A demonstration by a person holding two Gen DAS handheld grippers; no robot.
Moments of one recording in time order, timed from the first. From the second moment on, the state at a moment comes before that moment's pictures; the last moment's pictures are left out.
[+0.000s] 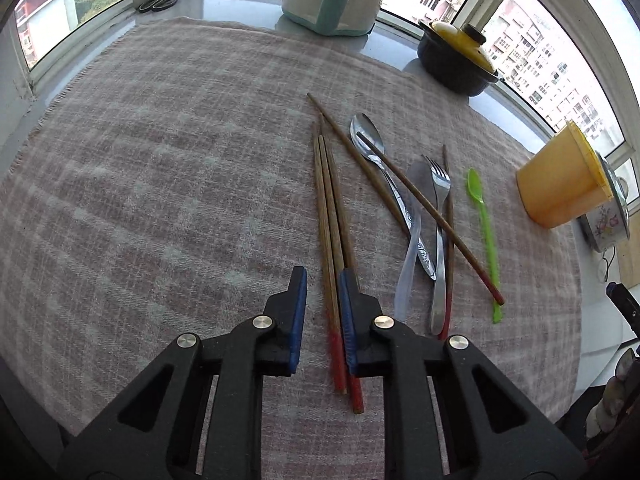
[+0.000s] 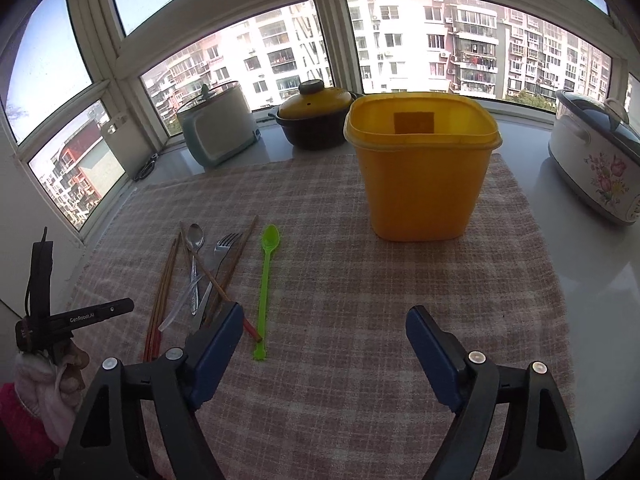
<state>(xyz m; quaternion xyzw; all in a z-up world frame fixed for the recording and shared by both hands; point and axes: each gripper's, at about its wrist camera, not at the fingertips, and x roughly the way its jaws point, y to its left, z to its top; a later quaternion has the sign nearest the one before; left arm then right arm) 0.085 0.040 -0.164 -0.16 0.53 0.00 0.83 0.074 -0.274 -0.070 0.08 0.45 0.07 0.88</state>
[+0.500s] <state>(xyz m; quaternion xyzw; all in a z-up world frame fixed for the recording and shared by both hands) 0.109 0.021 -0.189 -0.10 0.56 0.03 0.82 0.088 -0.277 -0.082 0.07 0.49 0.14 0.86</state>
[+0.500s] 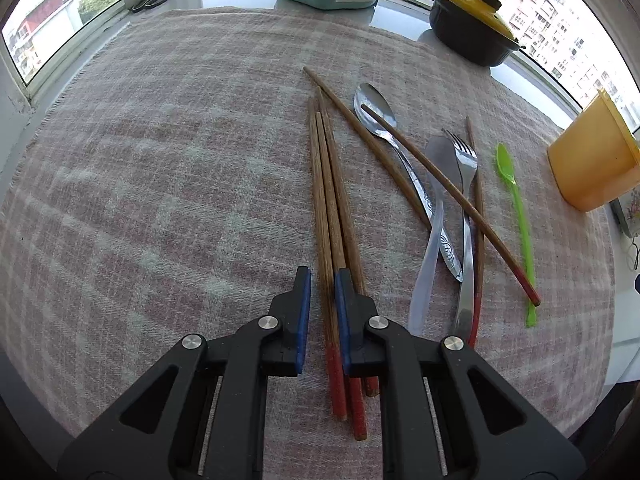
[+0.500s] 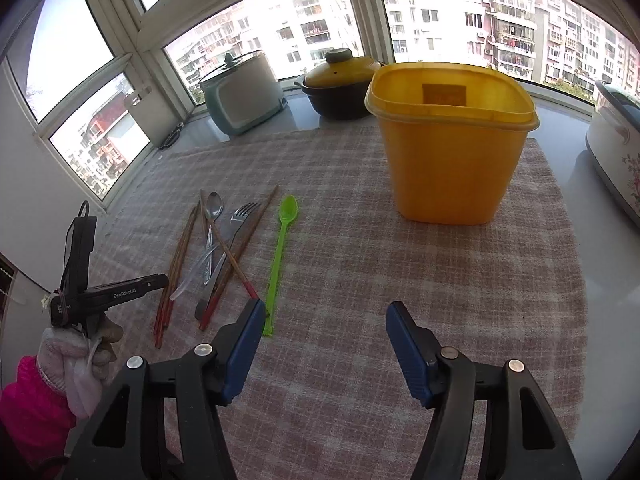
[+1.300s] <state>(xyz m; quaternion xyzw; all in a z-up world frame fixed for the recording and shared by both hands) 0.166 0.030 -0.202 -0.10 0.57 0.01 0.82 0.198 -0.193 -0.145 0.01 0.59 0.14 0.79</state>
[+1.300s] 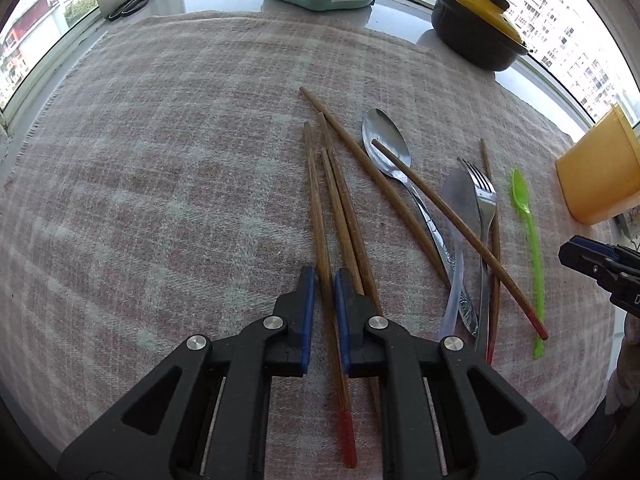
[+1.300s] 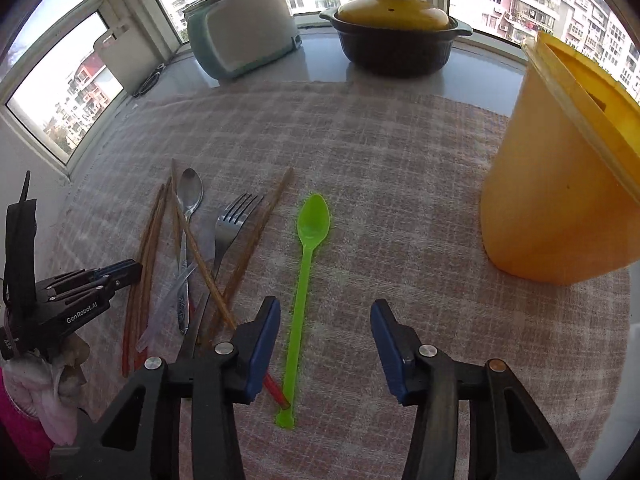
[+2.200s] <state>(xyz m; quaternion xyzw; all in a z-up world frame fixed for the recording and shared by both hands) 0.167 0.059 -0.202 -0.14 0.56 0.04 0.81 0.228 -0.161 -0.178 -0.08 0.64 0.15 0.75</state>
